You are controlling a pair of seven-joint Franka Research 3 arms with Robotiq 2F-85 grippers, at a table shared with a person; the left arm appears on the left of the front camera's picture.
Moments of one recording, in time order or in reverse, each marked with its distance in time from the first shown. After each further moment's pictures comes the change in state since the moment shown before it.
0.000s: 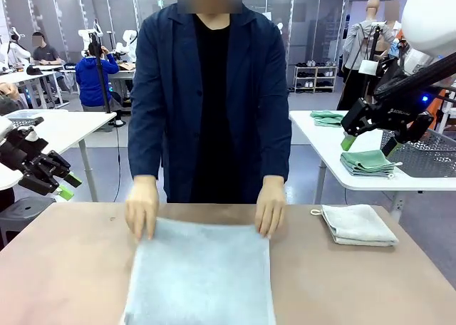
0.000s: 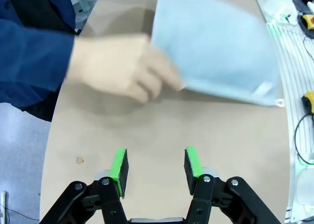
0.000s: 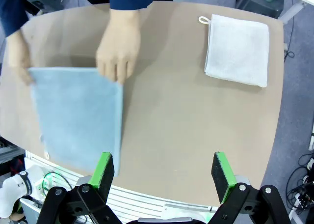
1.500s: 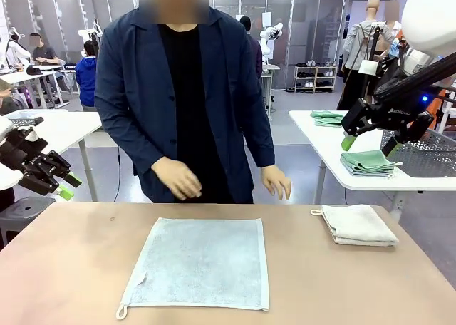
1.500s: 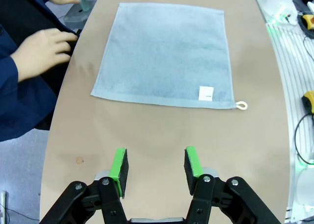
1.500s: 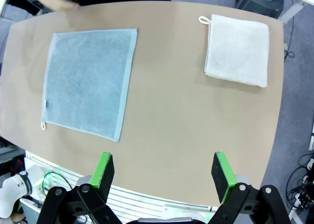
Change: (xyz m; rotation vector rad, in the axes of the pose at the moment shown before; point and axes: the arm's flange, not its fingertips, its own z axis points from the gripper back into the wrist) left arm 0.000 0.000 0.000 0.000 0.000 0.000; right arm 0.000 0.000 0.000 0.000 0.000 0.000
